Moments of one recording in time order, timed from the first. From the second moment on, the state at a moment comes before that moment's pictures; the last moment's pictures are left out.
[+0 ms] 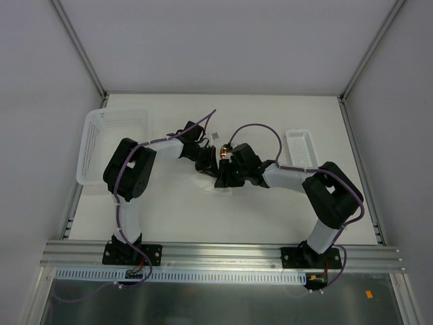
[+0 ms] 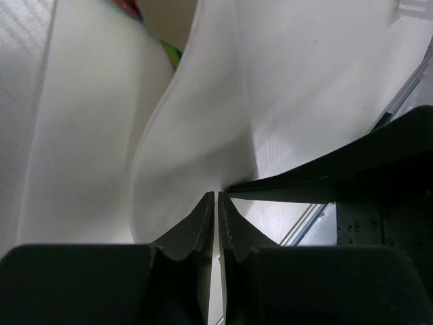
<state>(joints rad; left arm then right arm) -0.48 1.99 1.23 -0.33 0.72 -0.44 0.74 1.73 0.91 -0.03 -0.24 0.58</state>
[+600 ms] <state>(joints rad) -0.45 2.01 1.18 -0.33 0.71 -0.44 0.65 1.60 0.88 -0.04 -0.34 0.63</state>
